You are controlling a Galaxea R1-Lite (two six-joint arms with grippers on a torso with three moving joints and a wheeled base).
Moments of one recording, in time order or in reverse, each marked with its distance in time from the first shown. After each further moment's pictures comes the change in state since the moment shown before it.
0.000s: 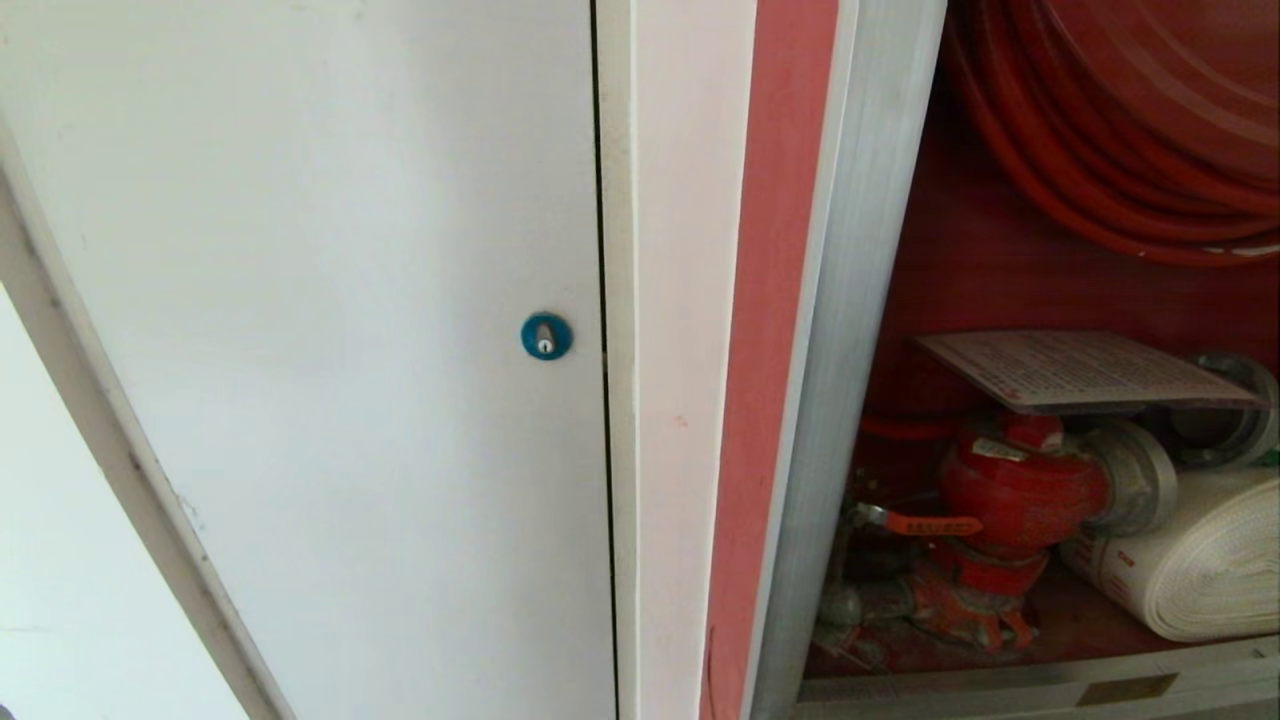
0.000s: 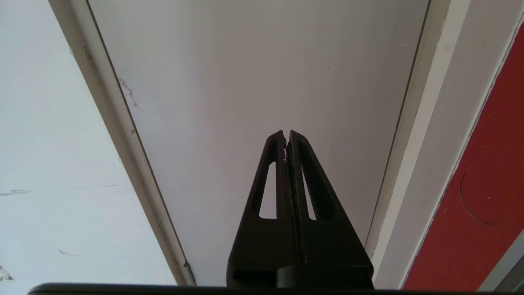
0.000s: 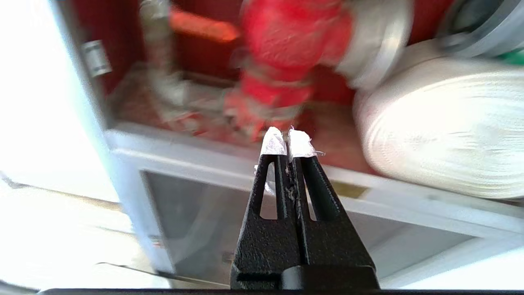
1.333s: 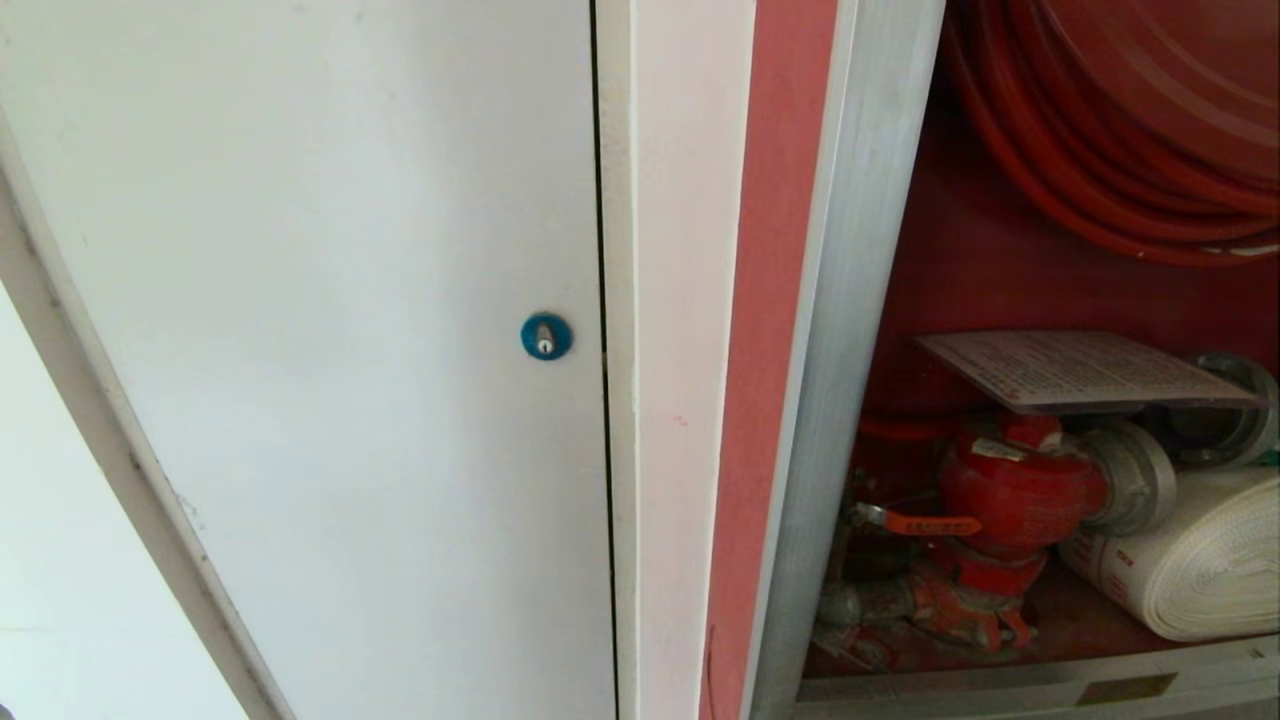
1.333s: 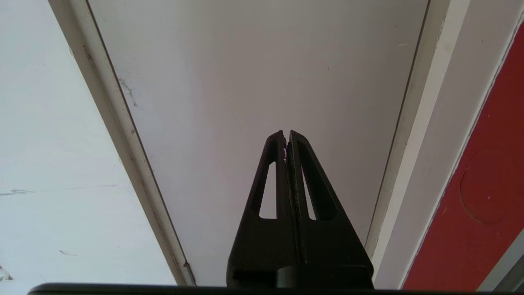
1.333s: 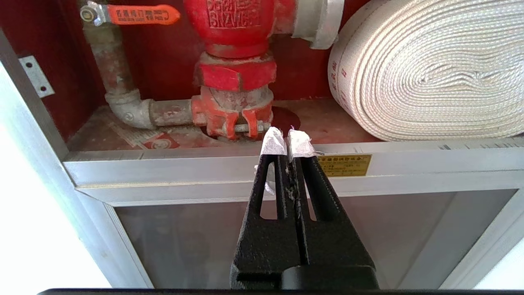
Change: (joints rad) left arm 0.000 0.000 0.000 0.000 0.000 0.000; right arm 0.091 -0.442 0.458 -0.266 -0.257 0.212
